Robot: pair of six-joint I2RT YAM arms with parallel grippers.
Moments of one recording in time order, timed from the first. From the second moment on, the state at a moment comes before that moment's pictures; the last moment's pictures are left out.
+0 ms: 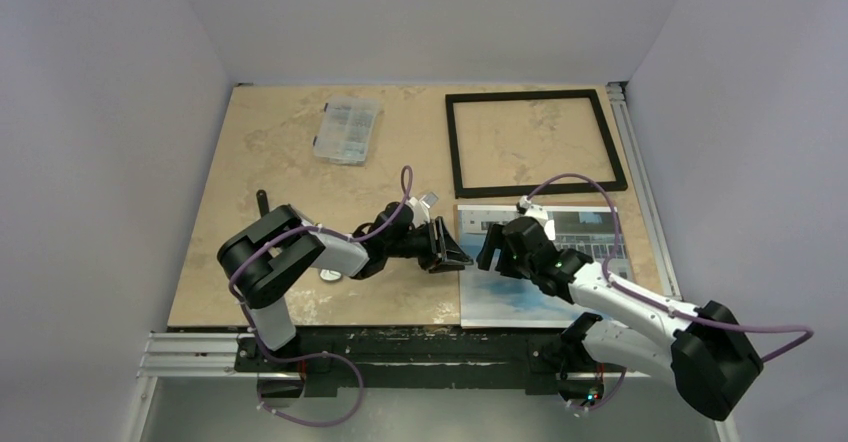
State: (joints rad) left arm -0.83 1.76 0.62 0.70 0.51 -1.26; right arm 0.70 1.03 0.44 -0.29 0.22 0.82
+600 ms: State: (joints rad) left arm -0.83 1.79 0.66 0.58 0.55 -1.21; right arm 0.70 0.99 0.45 -0.43 0.22 0.81
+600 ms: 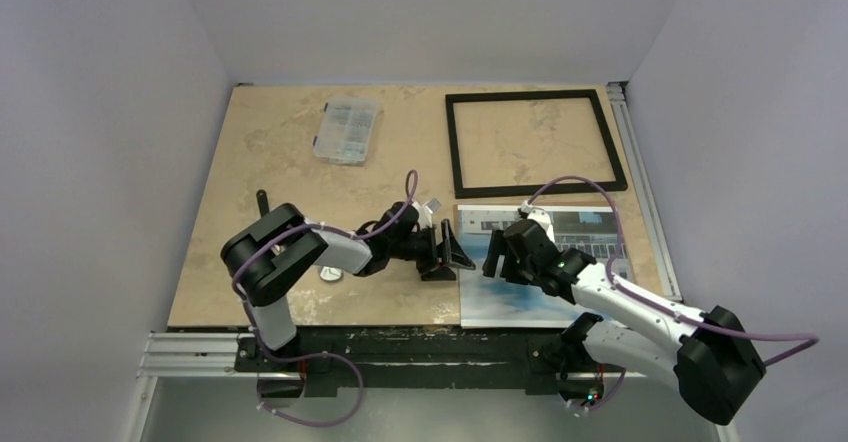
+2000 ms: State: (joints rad) left arm -1.06 1.76 0.44 0.85 0.40 -1.41; right arm 0.70 1.03 0.46 -0.40 0.24 0.83
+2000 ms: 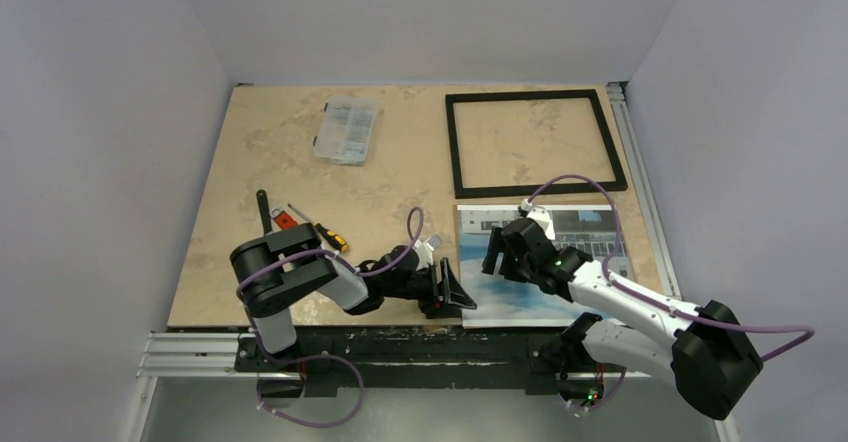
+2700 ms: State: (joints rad) left arm -1.06 1.68 0.44 0.87 0.40 -1.44; right arm 0.70 1.05 0.46 -0.37 0.25 0.83
